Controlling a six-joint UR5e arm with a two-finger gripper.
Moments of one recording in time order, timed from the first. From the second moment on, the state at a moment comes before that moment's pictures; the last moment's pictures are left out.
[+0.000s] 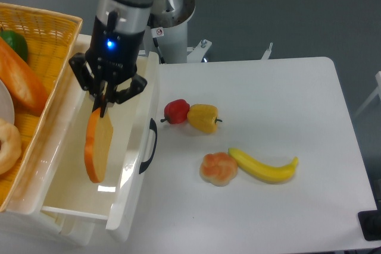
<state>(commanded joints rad) 2.28 -1.70 -1.48 -1.18 1.16 0.52</state>
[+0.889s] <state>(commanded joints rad) 2.46 -1.70 -1.51 -1.19 1.38 0.70</state>
